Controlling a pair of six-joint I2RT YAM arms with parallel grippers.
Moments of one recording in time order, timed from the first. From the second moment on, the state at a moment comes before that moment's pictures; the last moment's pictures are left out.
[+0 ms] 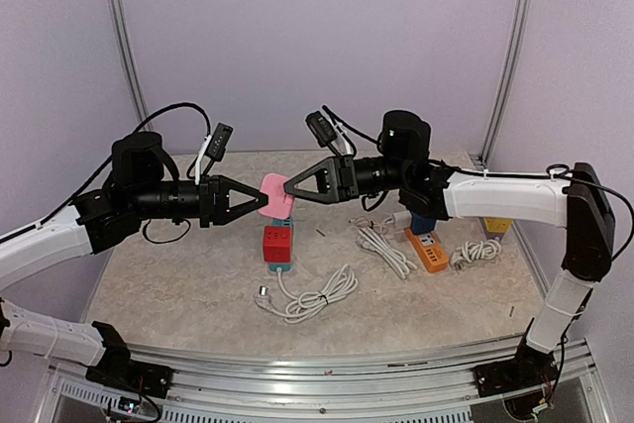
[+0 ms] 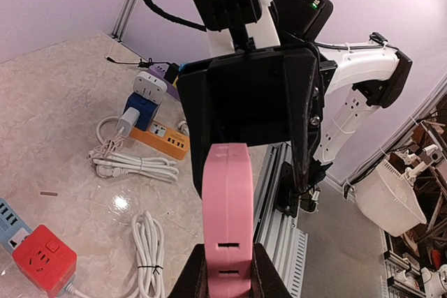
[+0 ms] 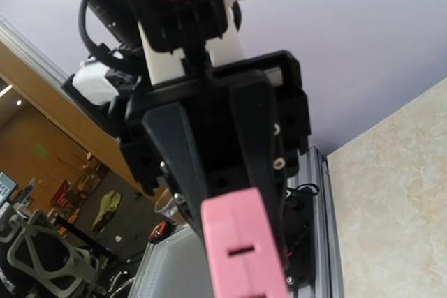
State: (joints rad) left arm -0.69 1.09 0.88 0.00 0.61 -0.39; right arm 0.84 1.73 1.28 0.49 -0.99 0.77
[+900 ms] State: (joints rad) left arm -0.68 1.09 0.88 0.00 0.61 -0.43; right arm 0.86 1.78 1.28 0.63 -0.99 0.89
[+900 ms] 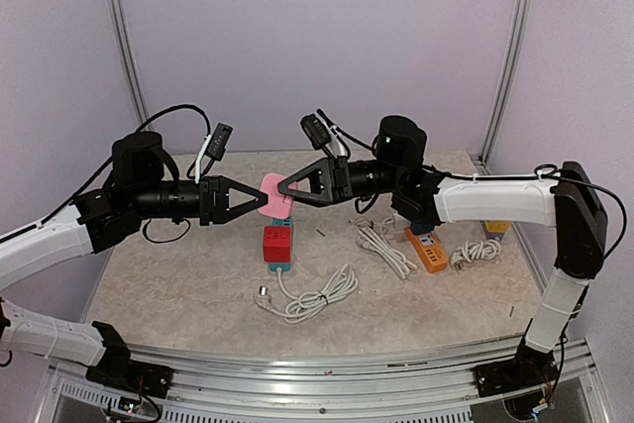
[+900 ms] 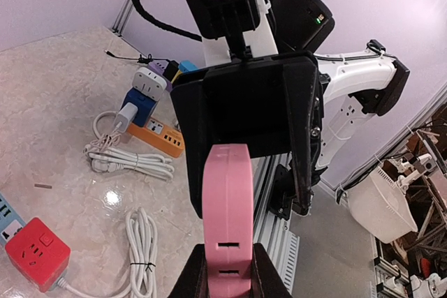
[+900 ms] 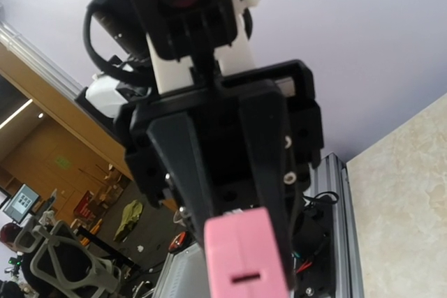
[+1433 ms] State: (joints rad) left arm -0.66 1.09 0.85 0.02 0.64 -0.45; right arm 0.88 1.78 1.27 0.60 -0.97 0.85
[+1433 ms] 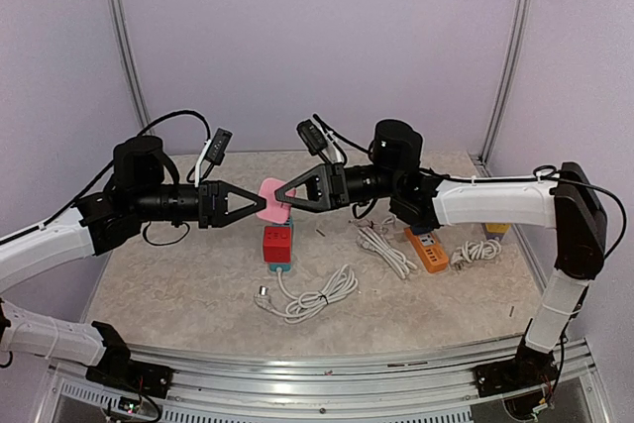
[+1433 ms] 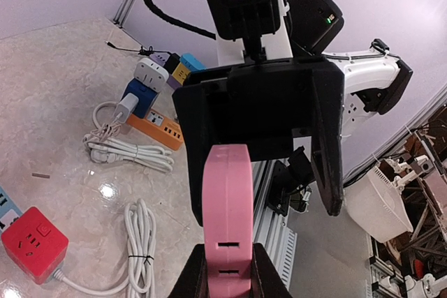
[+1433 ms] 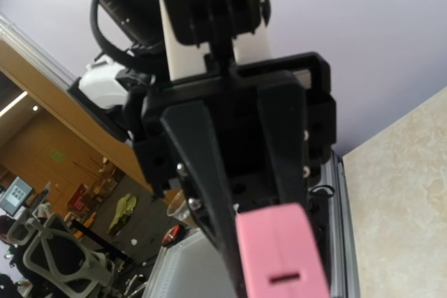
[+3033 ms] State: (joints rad) left arm -0.65 1.15 0.84 0.10 0.61 -0.49; right arm 0.83 1.77 1.26 0.54 -0.97 0.87
